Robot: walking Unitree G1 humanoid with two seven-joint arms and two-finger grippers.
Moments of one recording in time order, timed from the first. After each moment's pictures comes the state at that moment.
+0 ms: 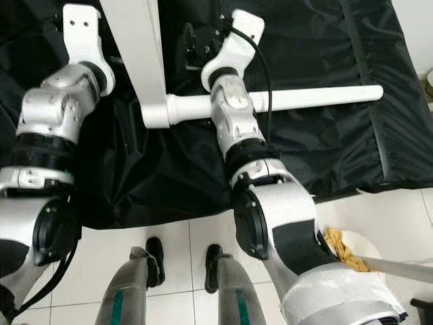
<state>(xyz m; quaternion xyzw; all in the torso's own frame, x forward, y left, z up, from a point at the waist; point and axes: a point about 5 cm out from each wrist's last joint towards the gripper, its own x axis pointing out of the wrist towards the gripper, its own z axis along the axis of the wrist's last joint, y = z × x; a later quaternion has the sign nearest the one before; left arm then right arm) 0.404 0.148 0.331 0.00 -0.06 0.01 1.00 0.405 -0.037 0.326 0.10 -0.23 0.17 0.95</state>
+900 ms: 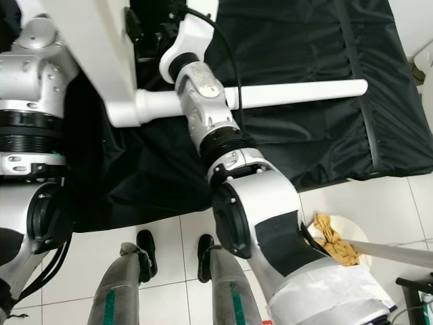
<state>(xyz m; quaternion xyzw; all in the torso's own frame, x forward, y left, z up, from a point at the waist) 0.373 0.177 0.380 0.00 -0.14 0.14 0.98 0.384 0.022 0.334 0.10 -0.24 0.33 0.91</state>
